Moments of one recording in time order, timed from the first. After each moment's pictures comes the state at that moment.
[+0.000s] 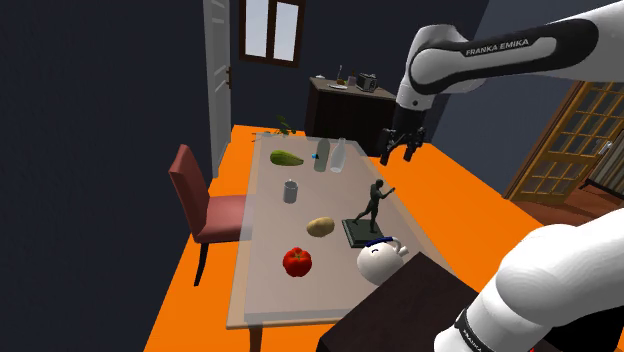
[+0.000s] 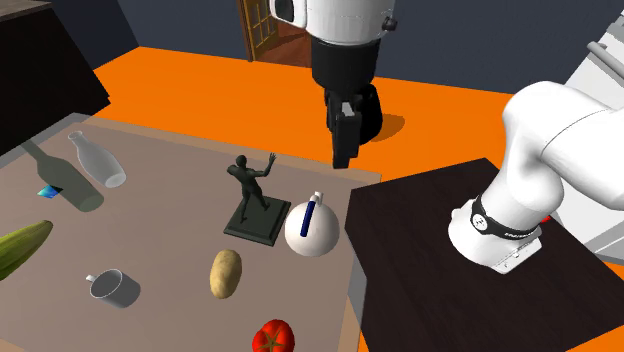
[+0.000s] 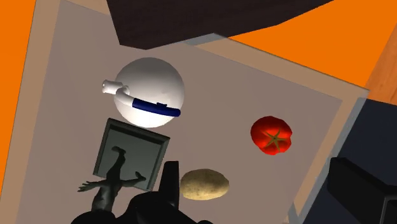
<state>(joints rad) -0.11 -0.51 -0.10 -2.40 -0.09 1.89 0.07</state>
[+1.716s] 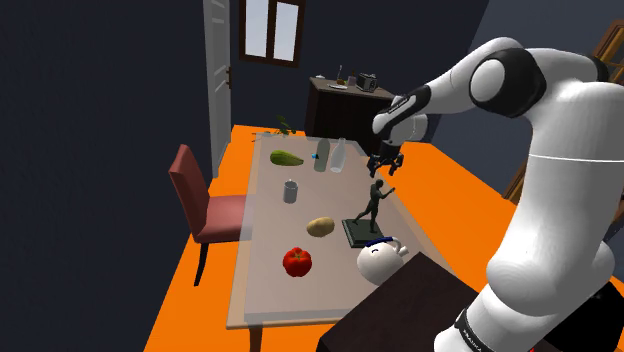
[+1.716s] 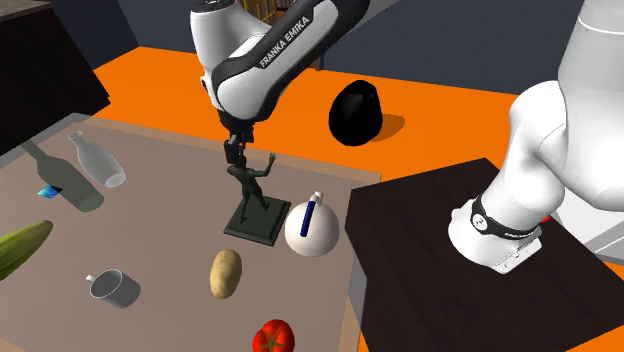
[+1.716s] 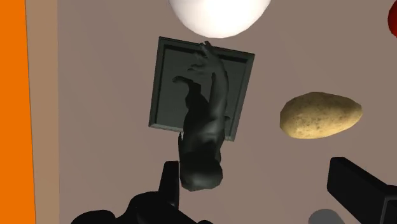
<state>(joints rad) -0.28 0.35 -0.28 -1.98 0.05 2.39 -0.18</state>
